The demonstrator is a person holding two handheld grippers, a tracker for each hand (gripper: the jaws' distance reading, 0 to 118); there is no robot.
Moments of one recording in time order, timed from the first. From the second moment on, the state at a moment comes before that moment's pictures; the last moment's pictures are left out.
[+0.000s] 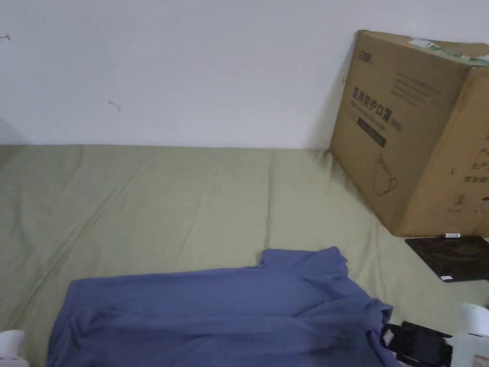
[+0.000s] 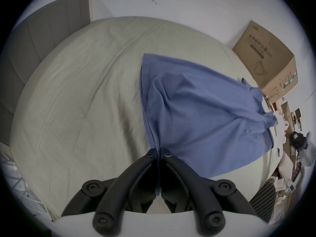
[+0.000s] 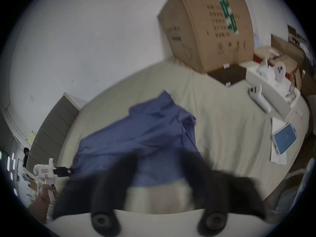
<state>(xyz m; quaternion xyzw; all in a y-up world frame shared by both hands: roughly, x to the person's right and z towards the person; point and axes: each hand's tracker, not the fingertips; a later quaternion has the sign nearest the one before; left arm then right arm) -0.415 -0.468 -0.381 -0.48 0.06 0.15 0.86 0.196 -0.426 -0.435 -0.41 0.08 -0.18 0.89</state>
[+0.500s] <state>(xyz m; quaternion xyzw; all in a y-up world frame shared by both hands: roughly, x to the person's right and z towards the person) -0.408 -0.448 -0.380 -0.50 0.04 0.11 0.85 0.198 -0.505 -0.495 -0.59 0.05 -0.02 0.81</state>
